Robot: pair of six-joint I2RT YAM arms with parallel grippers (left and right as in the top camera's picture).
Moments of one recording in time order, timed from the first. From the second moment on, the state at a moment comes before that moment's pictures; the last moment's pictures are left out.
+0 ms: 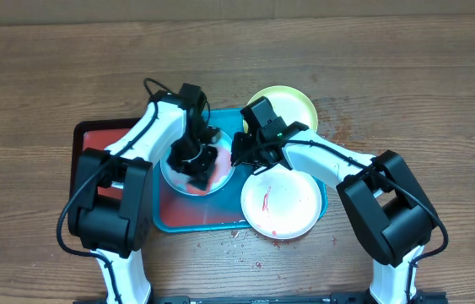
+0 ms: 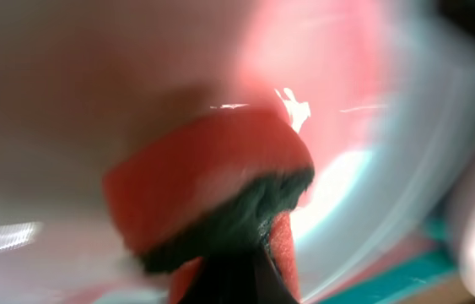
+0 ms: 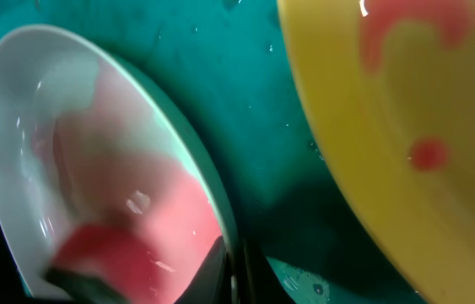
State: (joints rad) left arm -0.29 2.01 1.38 -1.09 0.27 0.14; right arm 0.60 2.02 1.25 -0.33 -0.31 0.75
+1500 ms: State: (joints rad) left arm -0.24 2.03 1.86 -1.30 0.02 -0.25; right arm 0.60 2.02 1.25 -0.36 -0.31 0.77
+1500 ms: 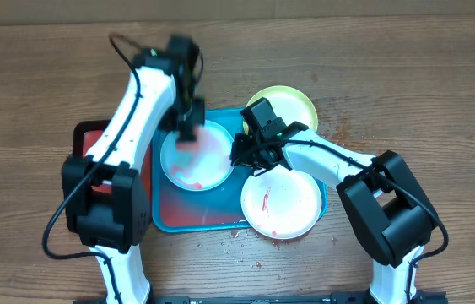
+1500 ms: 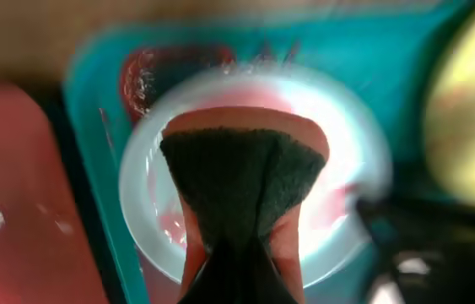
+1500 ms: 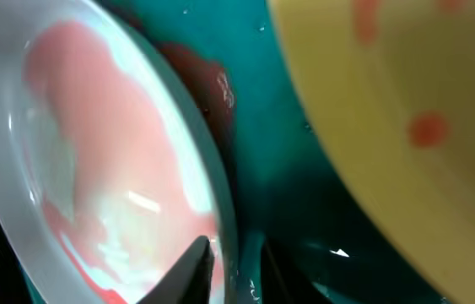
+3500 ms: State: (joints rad) left arm -0.13 2.03 2.00 -1.41 0.08 -0.29; right arm 1.22 1.70 1.26 -0.82 1.49 0.83
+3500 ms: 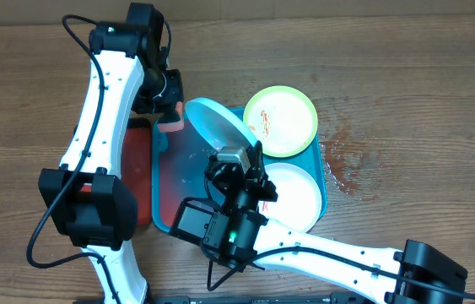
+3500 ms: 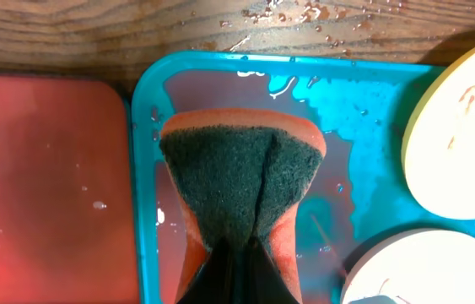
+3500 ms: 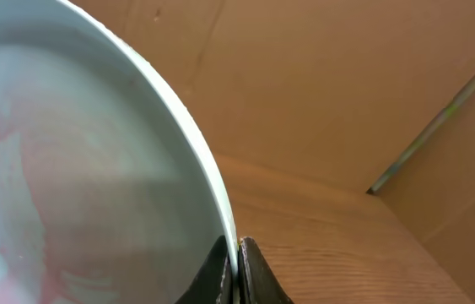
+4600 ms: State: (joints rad) left arm -0.18 2.03 1.88 -1.37 0.09 -0.27; right arm 0.49 1.45 1.26 -0.87 0.53 0.82
